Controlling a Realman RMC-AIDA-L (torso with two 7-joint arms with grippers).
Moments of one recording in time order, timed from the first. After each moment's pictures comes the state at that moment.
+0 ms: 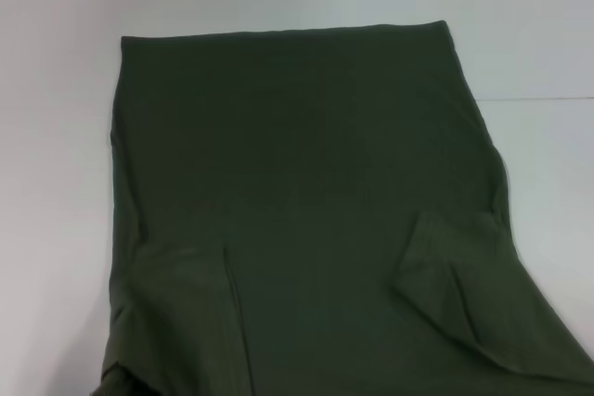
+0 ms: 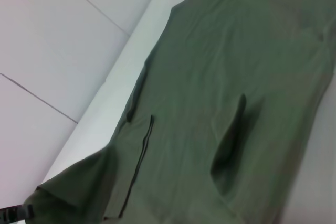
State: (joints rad) left arm -0.18 -2.12 0.46 0.86 2.18 1.86 -1.78; right arm 0.15 1.99 -0.39 -0.61 -2.16 -1.77 1.70
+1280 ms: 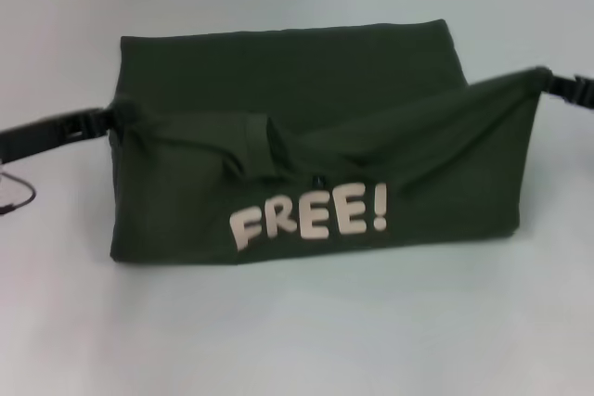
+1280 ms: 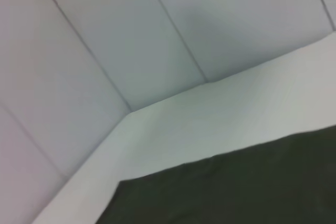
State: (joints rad) left arm -0.65 -2.03 0.43 0.67 2.06 1.24 -1.88; right arm 0.70 1.96 -0.26 -0.56 -2.11 -1.25 1.84
